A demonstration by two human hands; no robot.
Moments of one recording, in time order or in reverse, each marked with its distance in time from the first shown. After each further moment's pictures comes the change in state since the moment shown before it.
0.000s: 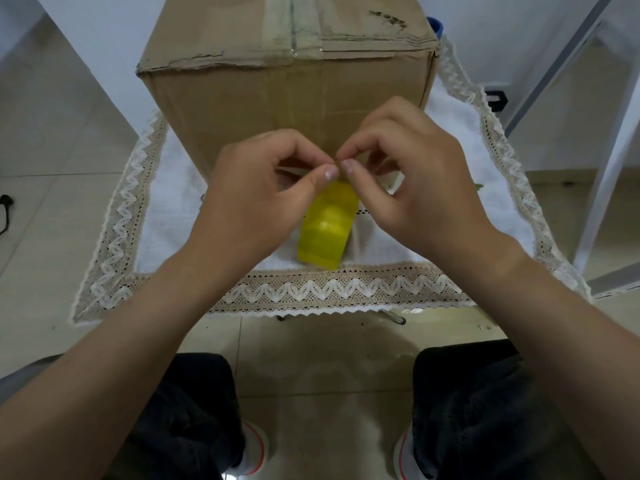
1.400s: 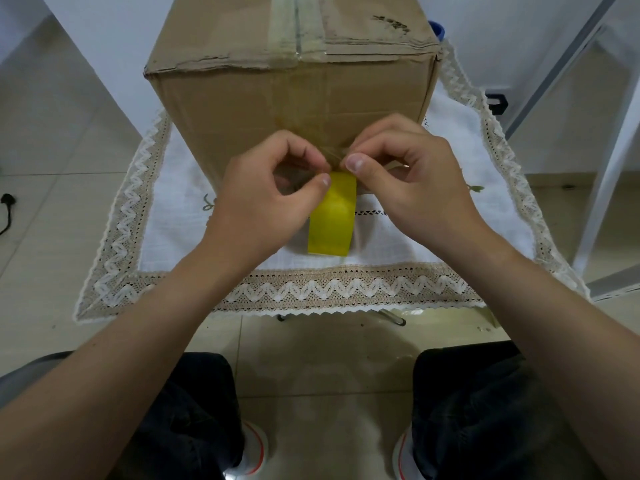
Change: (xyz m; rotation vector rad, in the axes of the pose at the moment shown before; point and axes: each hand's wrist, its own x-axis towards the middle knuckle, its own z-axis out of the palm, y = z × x) left_hand -0.002 -0.013 0.007 -0.102 0.029 -0.106; right_hand 0.001 0.009 0.010 0.336 -0.030 0.300
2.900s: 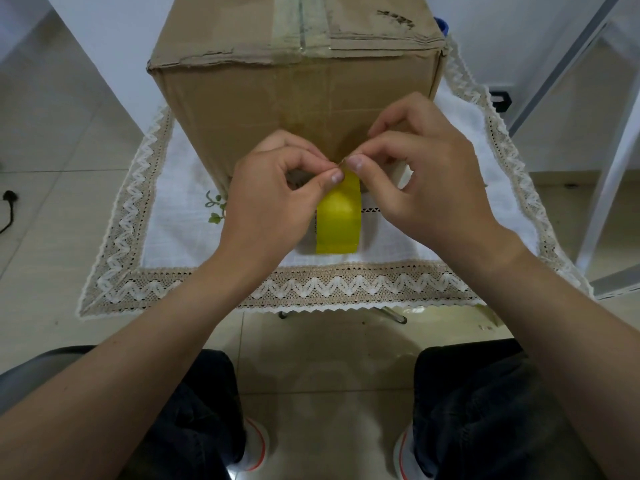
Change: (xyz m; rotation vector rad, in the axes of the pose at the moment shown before) left_hand 0.001 -0.005 0.012 0.038 0.089 0.032; right_hand -0.002 0.001 -0.006 -0.405 0.093 -0.208
